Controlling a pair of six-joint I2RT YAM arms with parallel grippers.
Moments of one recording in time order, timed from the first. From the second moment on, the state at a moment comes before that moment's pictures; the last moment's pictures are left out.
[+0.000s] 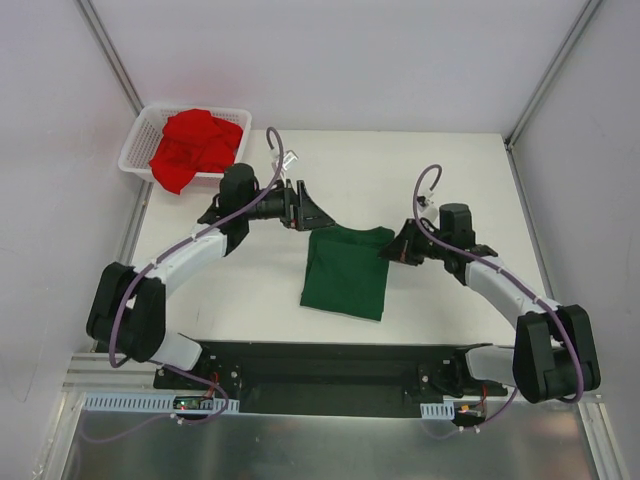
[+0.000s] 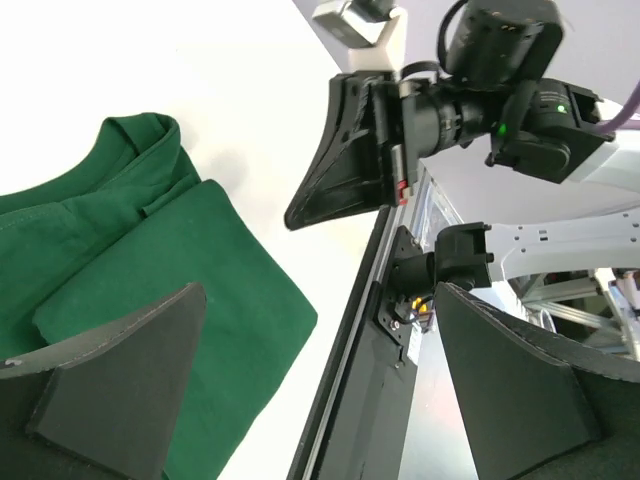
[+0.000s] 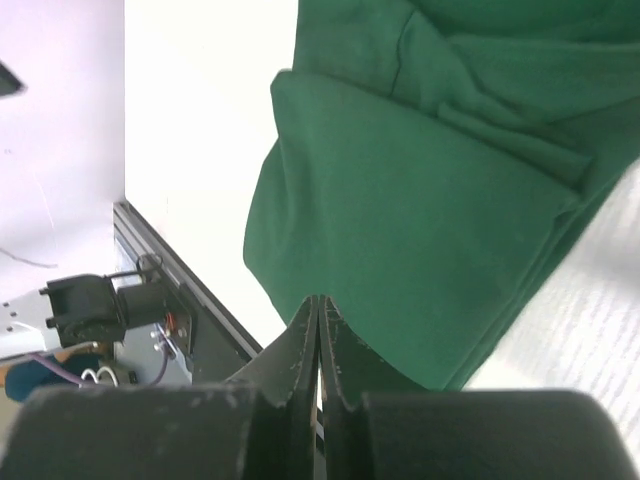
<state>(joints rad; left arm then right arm) -0.41 1.47 0.93 0.30 0.91 -0.67 0.23 1.26 0.65 -0.09 -0.68 0.56</state>
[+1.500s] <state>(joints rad) -0.26 0.96 0.83 -0.41 0.08 -0.47 0.88 1.65 1.04 -0.48 -0.42 0.37</state>
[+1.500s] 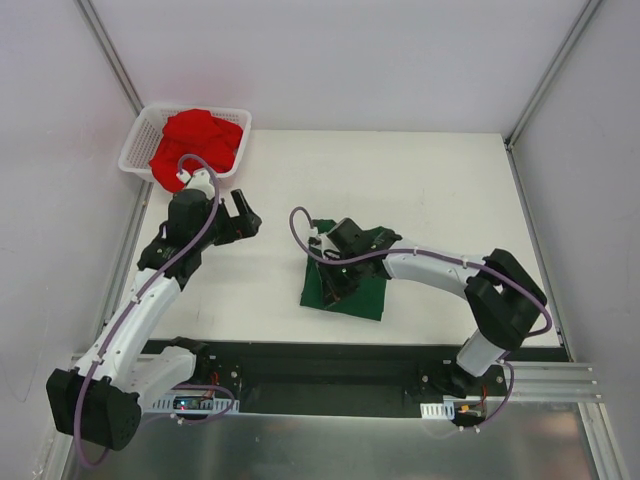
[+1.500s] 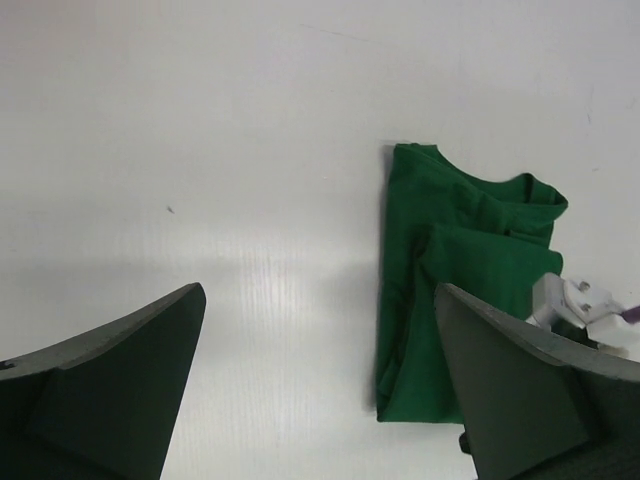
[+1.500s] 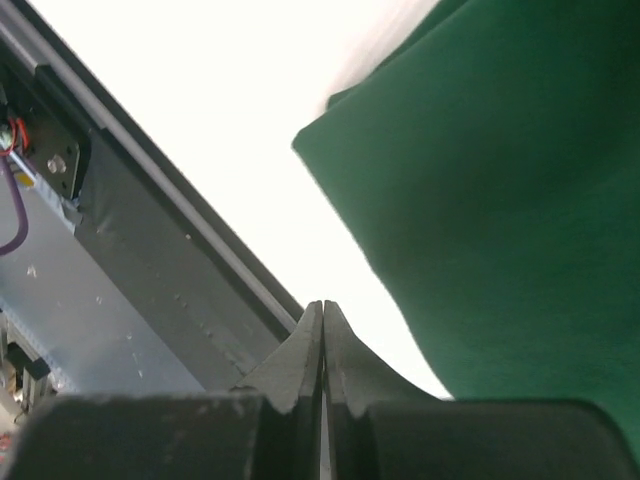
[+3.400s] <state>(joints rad) -0.16 0.95 0.86 -0.47 0.02 -0.43 0.71 1.91 1.27 -0.69 -0.06 0.38</state>
